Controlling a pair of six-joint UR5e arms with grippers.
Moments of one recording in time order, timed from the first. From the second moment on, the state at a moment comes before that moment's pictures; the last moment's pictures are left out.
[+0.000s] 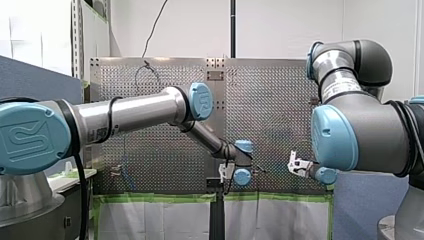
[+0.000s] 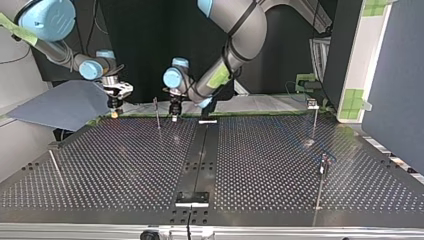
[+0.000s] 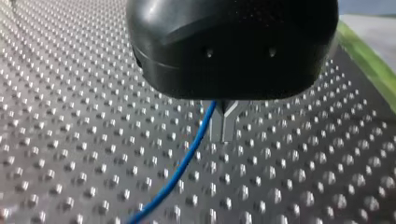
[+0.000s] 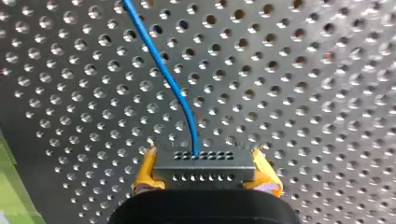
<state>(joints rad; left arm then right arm) -0.72 -2.93 -0.76 -2.62 -2.07 -1.64 1.61 -0.54 1.54 -0.92 1.23 1.72</state>
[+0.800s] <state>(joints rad) -0.70 -2.93 -0.80 -2.61 -2.09 -1.60 1.60 -0.53 1.44 -0.86 1.23 1.73</state>
